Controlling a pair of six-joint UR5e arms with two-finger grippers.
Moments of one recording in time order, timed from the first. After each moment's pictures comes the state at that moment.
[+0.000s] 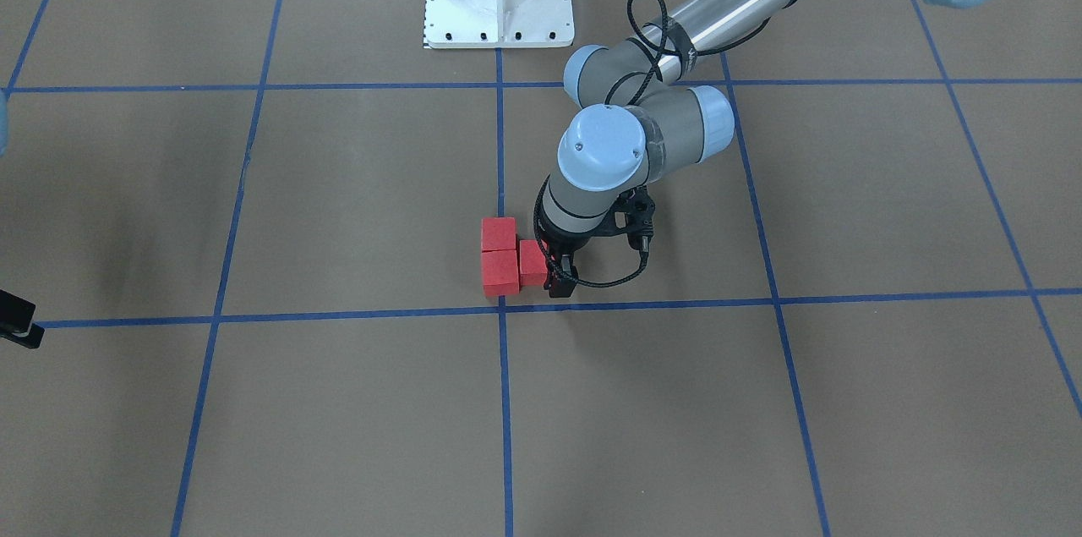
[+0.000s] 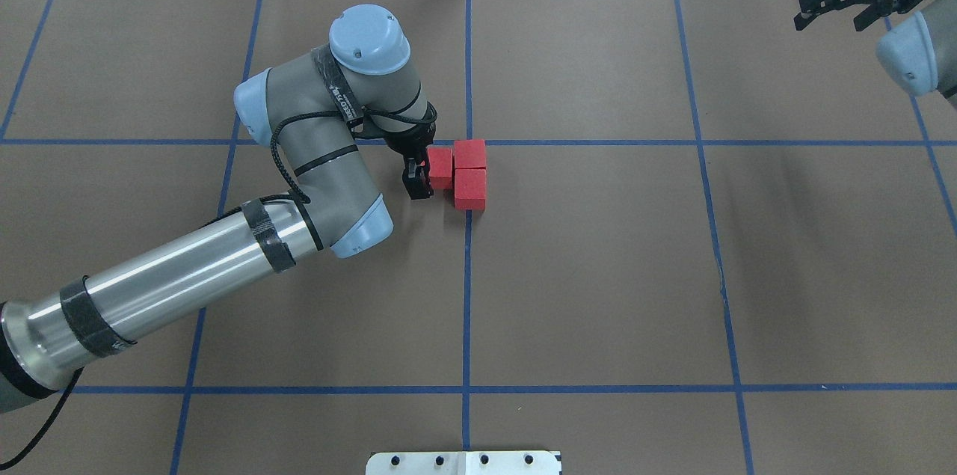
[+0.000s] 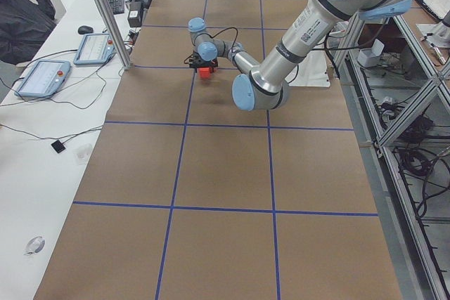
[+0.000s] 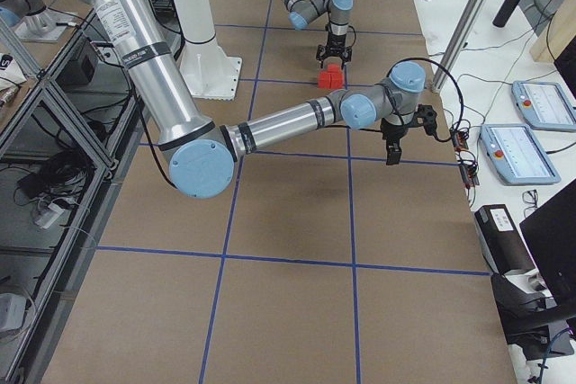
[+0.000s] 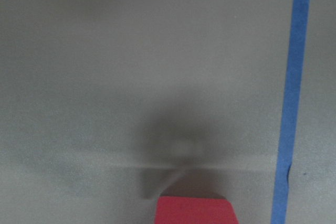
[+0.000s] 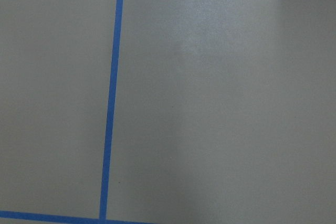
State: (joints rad) left arm -0.66 -2.46 -1.21 -1.85 -2.10 -2.74; right arm 1.26 -1.12 1.46 -1.45 2.30 0.50
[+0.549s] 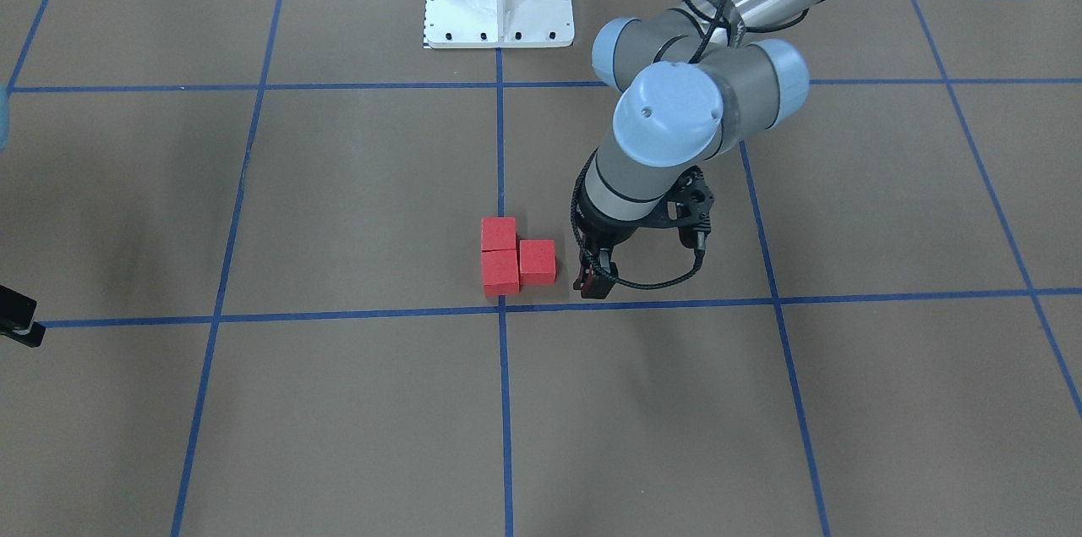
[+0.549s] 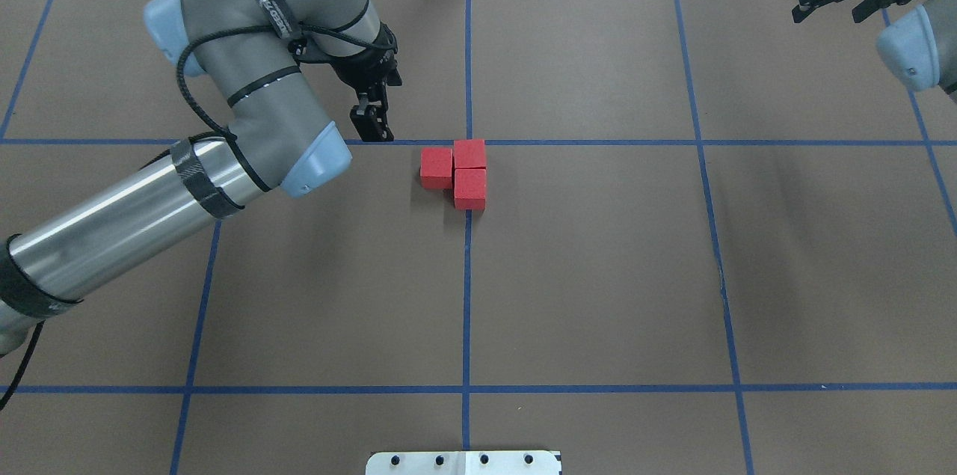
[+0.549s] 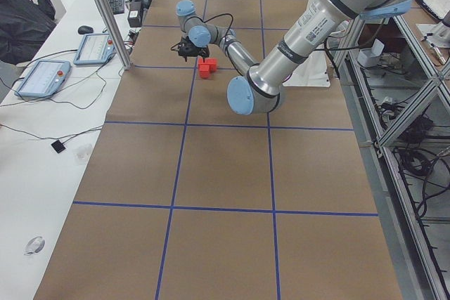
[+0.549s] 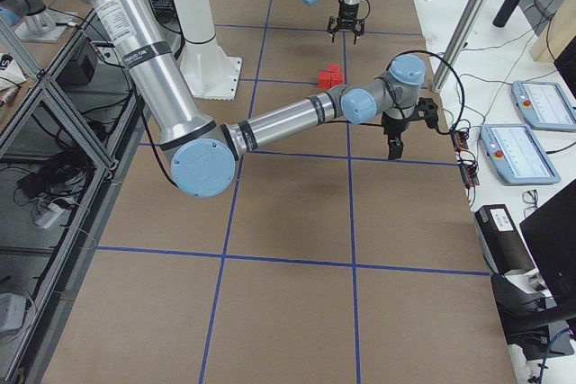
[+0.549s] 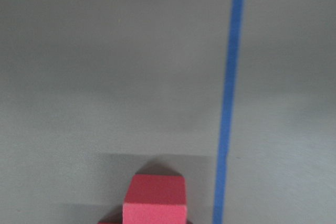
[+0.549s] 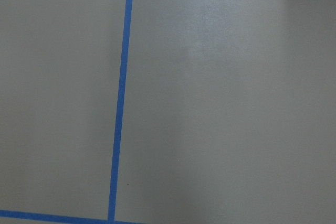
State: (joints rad) left arm -0.81 -2.41 -1.44 -1.63 -2.17 -2.46; right arm 1.27 -1.12 1.49 -1.46 2.30 0.49
